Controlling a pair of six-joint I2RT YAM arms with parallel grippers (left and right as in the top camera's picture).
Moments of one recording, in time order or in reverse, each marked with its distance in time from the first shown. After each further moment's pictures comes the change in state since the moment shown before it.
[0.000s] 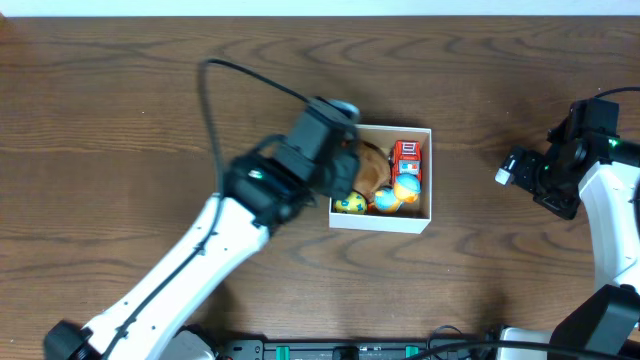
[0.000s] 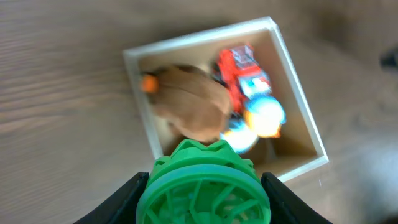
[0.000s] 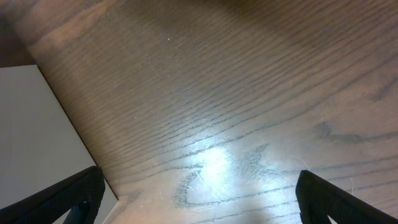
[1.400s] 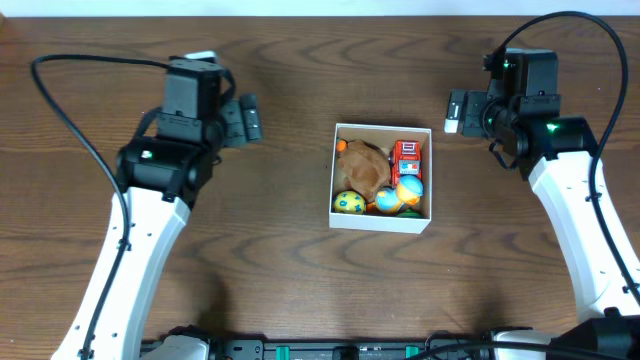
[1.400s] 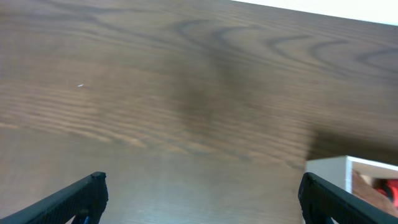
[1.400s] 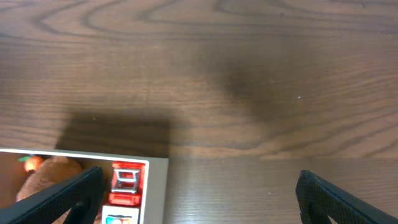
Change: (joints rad) left arm 0.505 -0.098 -0.002 0.002 -0.192 0.029; right arm 0.359 -0.020 0.144 0.336 0.122 -0.129
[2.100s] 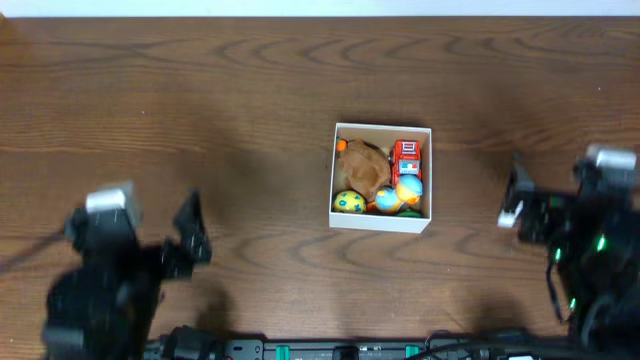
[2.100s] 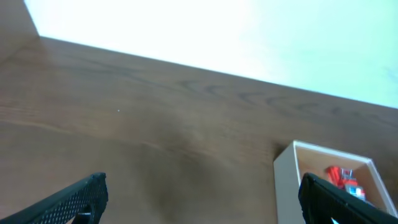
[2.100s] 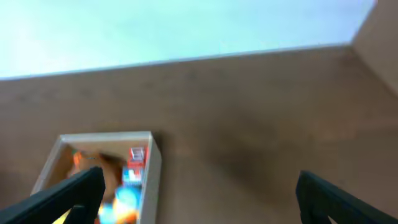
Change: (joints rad) left arm 0.034 -0.878 -0.274 -0.171 0.039 0.029; right arm 0.000 -0.882 -0.267 -0.196 0.113 0.039
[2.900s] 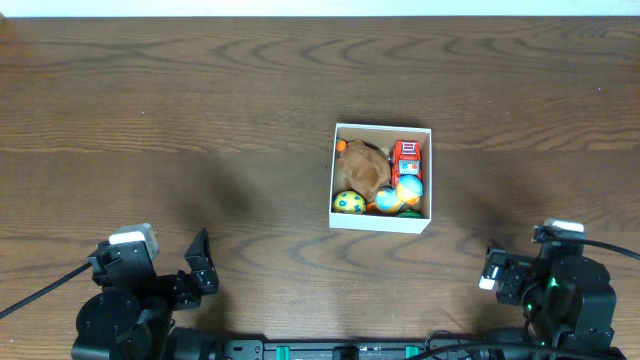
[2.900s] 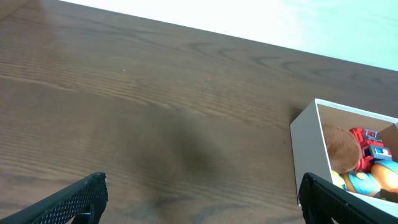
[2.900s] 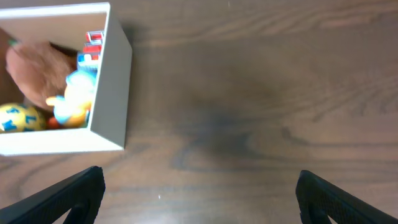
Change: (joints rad) left arm 0.000 -0.154 -0.174 -0.061 0.000 -0.001; right arm 0.000 -0.222 -0.270 -0.238 0.010 0.022
